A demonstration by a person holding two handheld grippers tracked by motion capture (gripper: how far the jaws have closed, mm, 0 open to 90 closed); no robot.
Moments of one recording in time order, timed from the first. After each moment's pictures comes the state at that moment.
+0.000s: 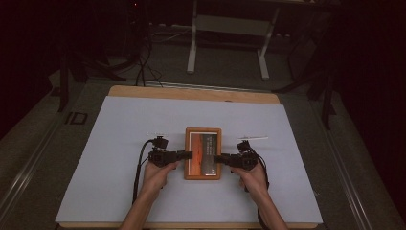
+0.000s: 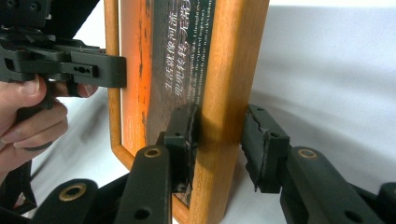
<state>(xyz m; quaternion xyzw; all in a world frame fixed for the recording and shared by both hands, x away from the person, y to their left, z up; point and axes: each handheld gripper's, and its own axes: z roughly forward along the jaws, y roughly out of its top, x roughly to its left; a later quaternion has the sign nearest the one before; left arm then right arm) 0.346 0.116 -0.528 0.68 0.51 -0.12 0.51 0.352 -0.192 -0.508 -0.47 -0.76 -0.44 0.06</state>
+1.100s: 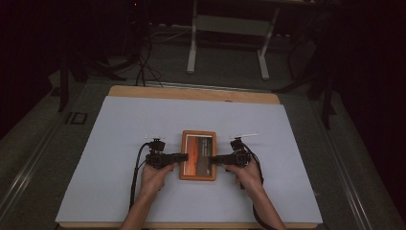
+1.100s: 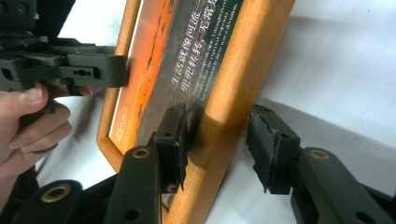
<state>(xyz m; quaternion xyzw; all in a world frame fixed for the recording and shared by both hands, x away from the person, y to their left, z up) 0.345 0.120 -0.542 0.68 0.54 -0.08 0.48 0.371 -0.179 -0.524 -0.49 -0.77 -0.40 0.11</state>
